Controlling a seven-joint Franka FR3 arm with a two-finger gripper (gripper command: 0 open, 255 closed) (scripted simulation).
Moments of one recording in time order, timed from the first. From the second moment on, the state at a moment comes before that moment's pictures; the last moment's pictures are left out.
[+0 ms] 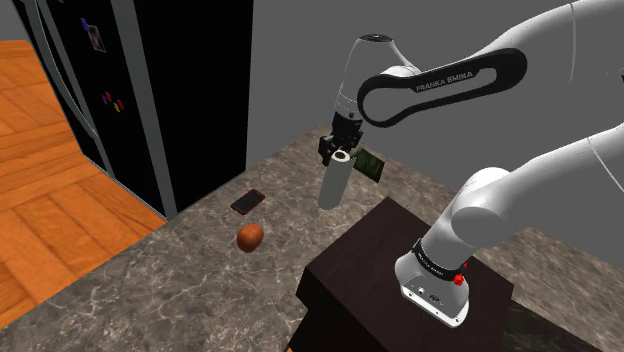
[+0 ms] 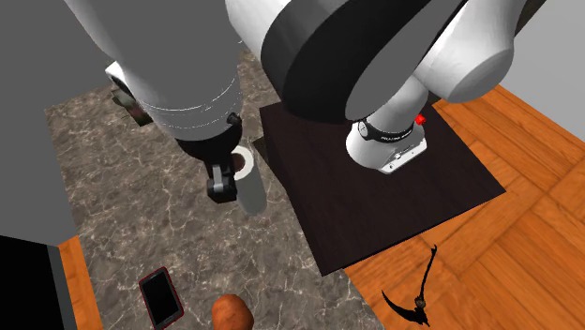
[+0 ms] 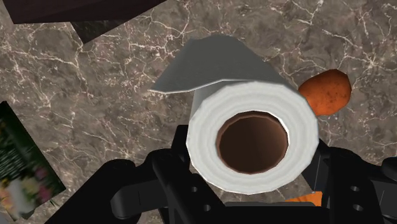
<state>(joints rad) 0.04 -0.49 0.14 -2.68 0.00 2.23 0.36</state>
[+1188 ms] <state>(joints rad) -0.04 -0.44 0.01 -2.50 -0.07 2.10 0.19</state>
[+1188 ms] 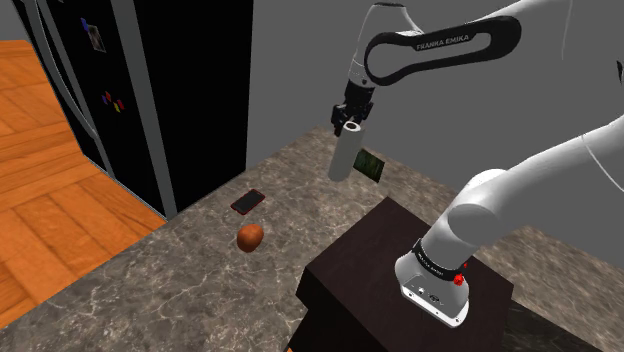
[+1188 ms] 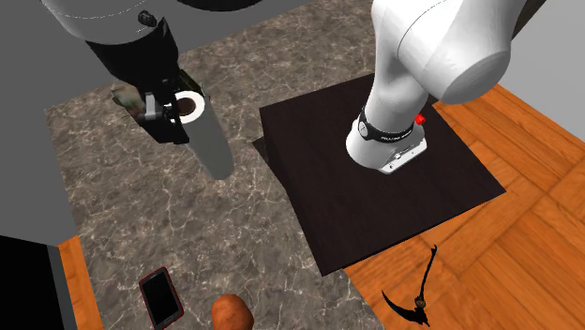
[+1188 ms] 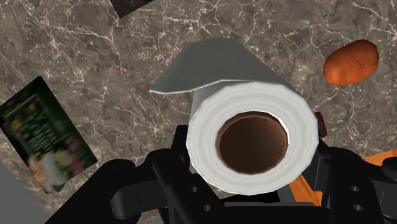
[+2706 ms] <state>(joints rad) -0.24 0.14 -0.29 -1.87 0.01 2.07 -0.34</state>
